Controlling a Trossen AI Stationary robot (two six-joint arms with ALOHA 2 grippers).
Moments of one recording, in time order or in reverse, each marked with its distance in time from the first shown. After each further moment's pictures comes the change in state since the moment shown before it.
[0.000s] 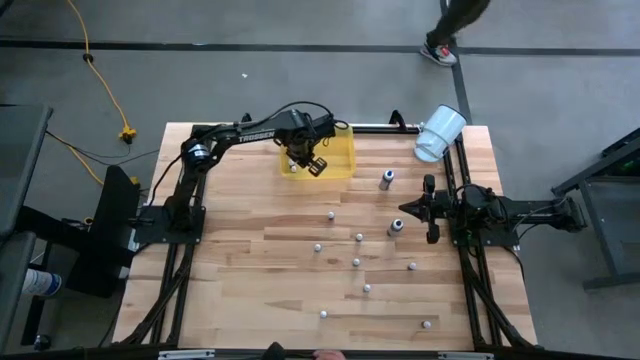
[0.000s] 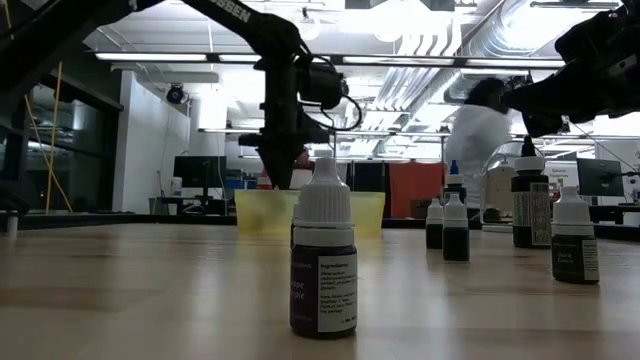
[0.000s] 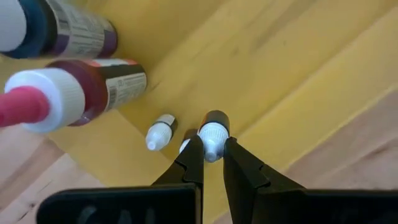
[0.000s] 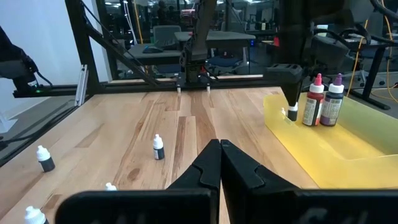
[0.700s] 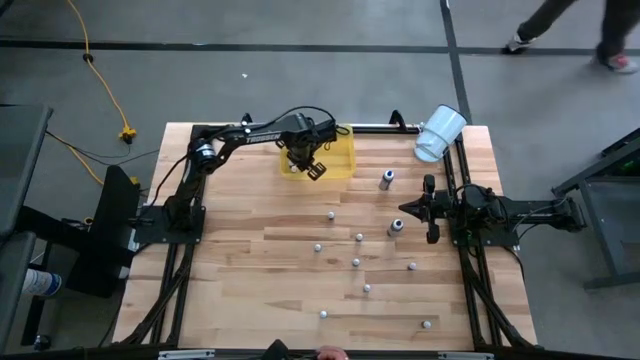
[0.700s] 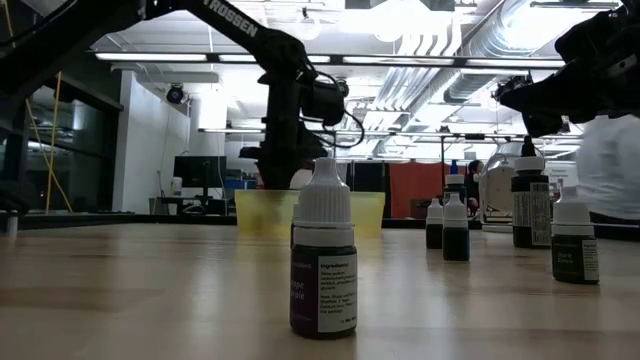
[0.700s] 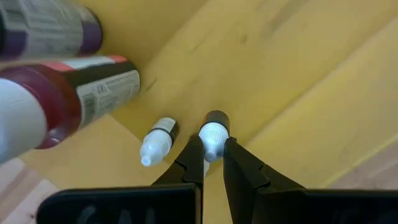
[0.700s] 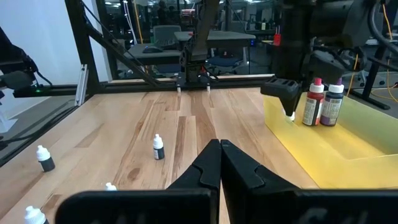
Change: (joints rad) left arm 0.004 0.056 -0.002 0.002 -0.005 0.051; right arm 0.000 0.001 0.000 0.000 0.000 0.000
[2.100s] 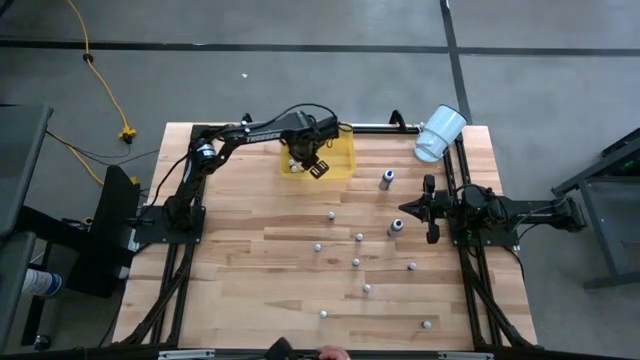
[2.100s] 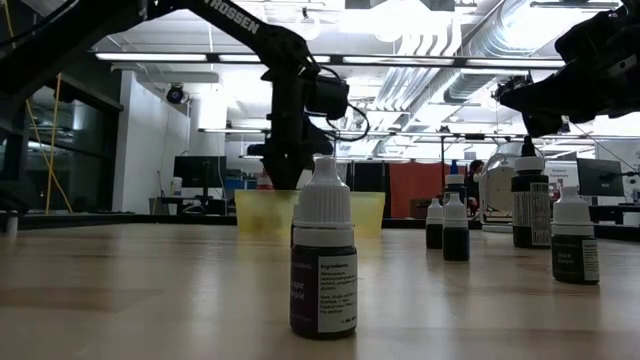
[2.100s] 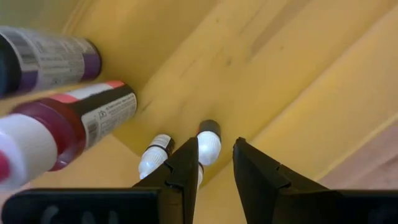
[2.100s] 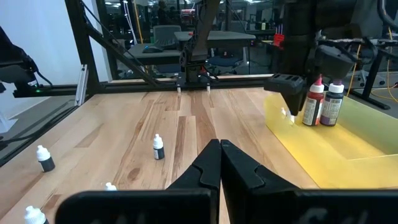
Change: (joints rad) left arm 0.000 0.005 0.050 0.003 0.004 0.048; right arm 0.000 0.000 0.000 0.000 0.000 0.000
